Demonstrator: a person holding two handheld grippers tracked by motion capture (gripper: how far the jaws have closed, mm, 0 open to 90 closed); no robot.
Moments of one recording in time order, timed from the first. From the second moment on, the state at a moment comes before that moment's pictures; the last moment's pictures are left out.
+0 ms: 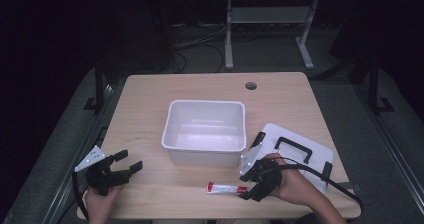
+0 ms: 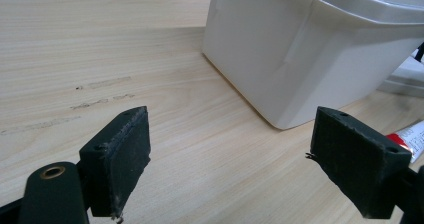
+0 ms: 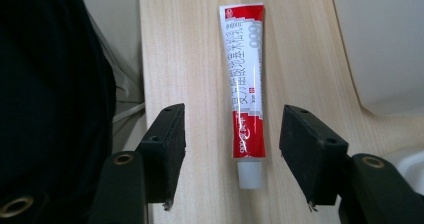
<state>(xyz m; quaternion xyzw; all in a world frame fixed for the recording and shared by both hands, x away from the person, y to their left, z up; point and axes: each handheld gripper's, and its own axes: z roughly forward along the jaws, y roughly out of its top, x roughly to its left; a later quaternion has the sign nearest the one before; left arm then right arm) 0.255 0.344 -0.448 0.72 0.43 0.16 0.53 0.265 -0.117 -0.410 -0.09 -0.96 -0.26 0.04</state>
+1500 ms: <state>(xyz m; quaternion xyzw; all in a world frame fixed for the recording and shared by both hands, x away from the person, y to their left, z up) 0.254 0.346 -0.447 0.72 0.43 0.16 0.53 0.274 -0.086 -0.443 -0.06 -0.98 -0.20 0.03</state>
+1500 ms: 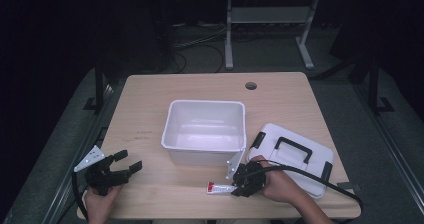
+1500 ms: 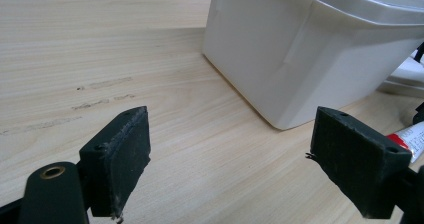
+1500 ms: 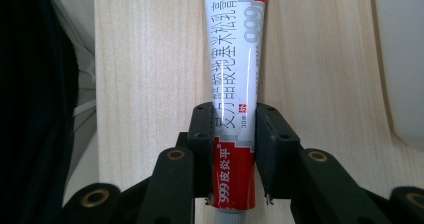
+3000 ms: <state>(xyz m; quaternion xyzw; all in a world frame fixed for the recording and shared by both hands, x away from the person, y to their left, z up) 0.255 0.344 -0.447 0.72 0.42 0.16 0.52 0.276 -0.072 -0.326 -0.02 -0.97 -0.24 0.00</state>
